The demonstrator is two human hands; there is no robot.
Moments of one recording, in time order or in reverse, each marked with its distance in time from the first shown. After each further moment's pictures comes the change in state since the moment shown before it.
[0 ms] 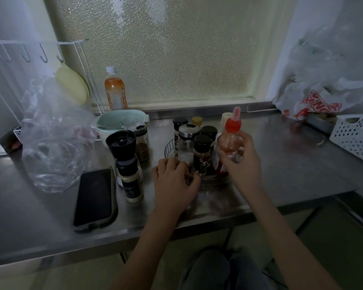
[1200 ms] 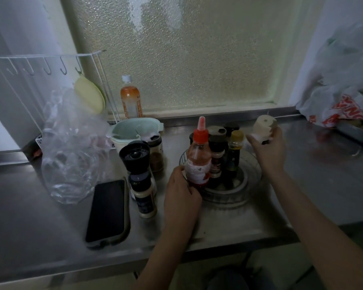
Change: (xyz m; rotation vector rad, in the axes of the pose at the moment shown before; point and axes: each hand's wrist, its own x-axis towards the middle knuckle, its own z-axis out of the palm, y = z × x) left_hand 0.006 -0.008 0.002 -0.369 0.038 -0.300; right_hand 0.098 0.069 0.019 -0.030 0.178 0.097
